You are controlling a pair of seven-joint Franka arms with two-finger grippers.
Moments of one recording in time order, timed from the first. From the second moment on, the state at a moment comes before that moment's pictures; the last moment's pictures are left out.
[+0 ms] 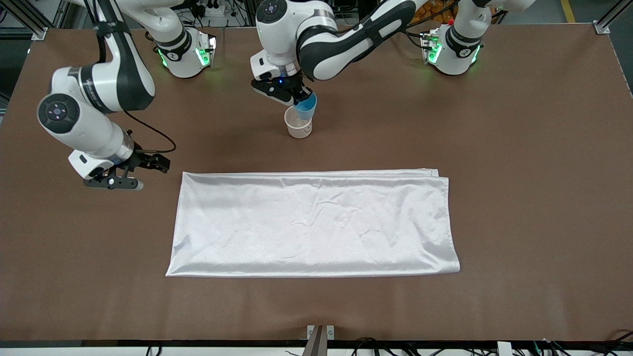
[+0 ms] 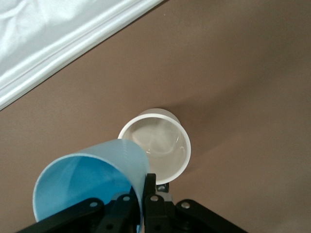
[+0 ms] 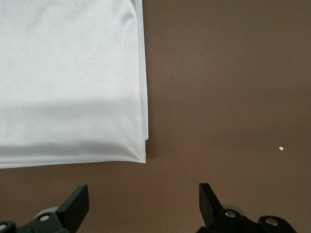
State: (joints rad) left arm -0.49 0.64 -0.81 -1.59 0.49 1.96 -0.90; right arm 0.07 0.06 0.05 -2.07 -0.05 2.05 0.17
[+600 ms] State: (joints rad) left arm -0.53 0.72 -0.81 -1.56 0.56 2.00 -0.94; right arm 0.05 -0.12 0.05 -2.01 -0.04 1.95 0.11
